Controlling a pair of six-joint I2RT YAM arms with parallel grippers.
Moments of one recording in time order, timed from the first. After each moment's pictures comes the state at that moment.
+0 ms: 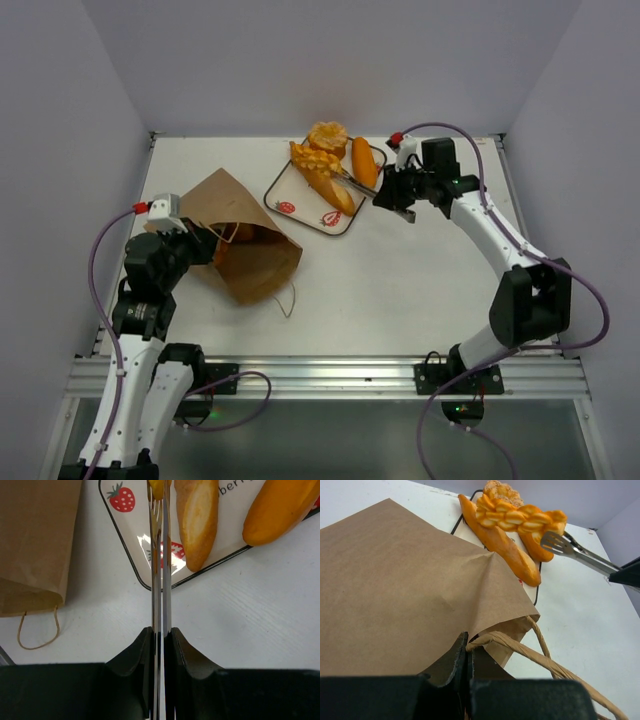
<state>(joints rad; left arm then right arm) -0.05 0.57 0.65 -0.32 0.24 -0.38 0.24 1.54 1.30 -0.46 -0.49 -0.04</state>
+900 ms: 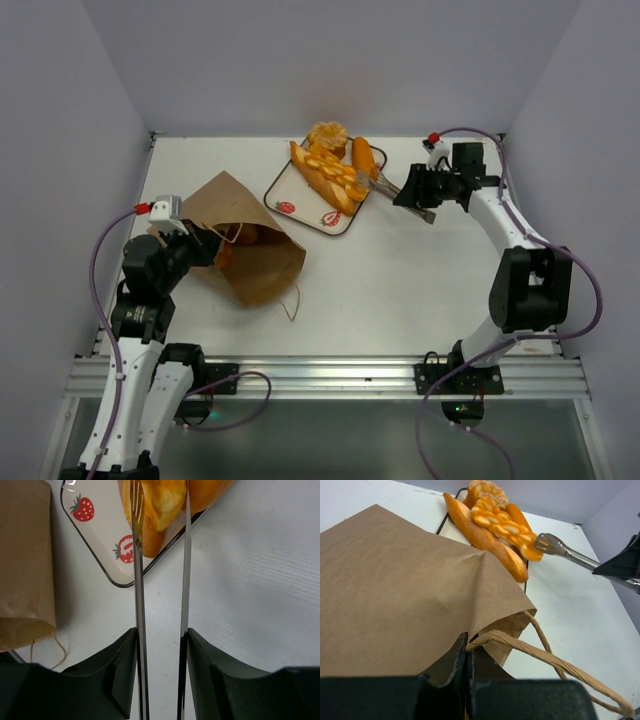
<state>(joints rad) -0.05 0.56 0.65 -0.33 0.29 -0.38 0.03 1.65 1.27 -0.46 -0.59 0.10</state>
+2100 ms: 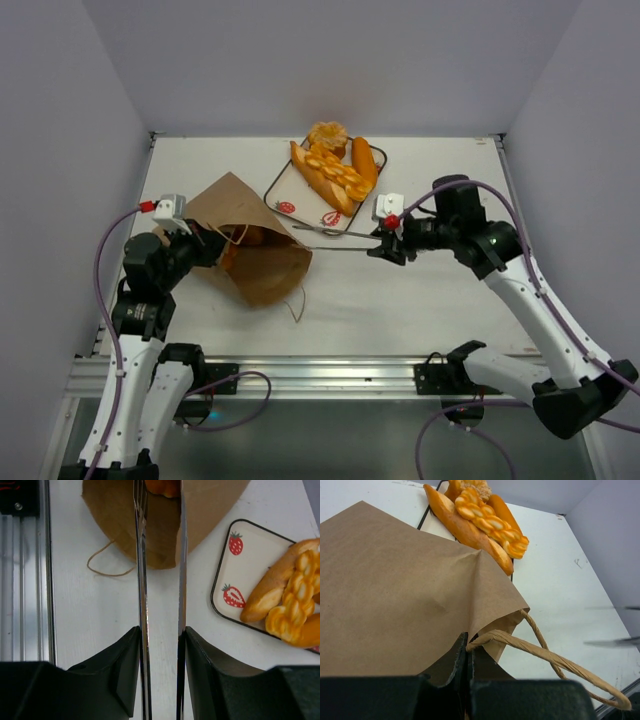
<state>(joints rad) -0.05 0.57 0.66 -0.33 0.37 -0.39 0.44 1.09 1.19 -0.75 -0.72 -0.66</state>
